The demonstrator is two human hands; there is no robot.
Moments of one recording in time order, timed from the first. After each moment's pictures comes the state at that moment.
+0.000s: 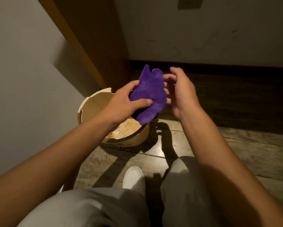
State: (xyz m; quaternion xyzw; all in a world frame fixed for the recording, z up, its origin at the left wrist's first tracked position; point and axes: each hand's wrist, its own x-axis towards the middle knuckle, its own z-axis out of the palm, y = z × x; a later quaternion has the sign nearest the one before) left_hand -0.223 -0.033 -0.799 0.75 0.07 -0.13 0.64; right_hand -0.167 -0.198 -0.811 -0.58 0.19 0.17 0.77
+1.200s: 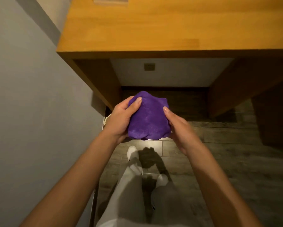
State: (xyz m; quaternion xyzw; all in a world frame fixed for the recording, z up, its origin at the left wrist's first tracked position) left_hand -0.322 -0.126 -0.261 0.54 0.14 -0.20 0.80; right_hand -0.341 -0.322 -0.297 -0.60 0.17 0.27 0.74
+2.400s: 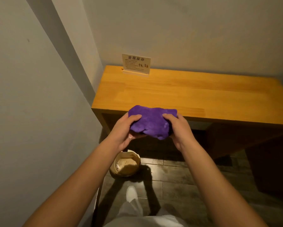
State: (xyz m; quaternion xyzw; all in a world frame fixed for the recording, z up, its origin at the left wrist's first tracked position) left_hand -0.198 -0.039 -0.173 0.47 0.20 -0.18 0.84; right_hand -0.179 -0.231 -0.180 -0.61 0.25 0.12 0.75
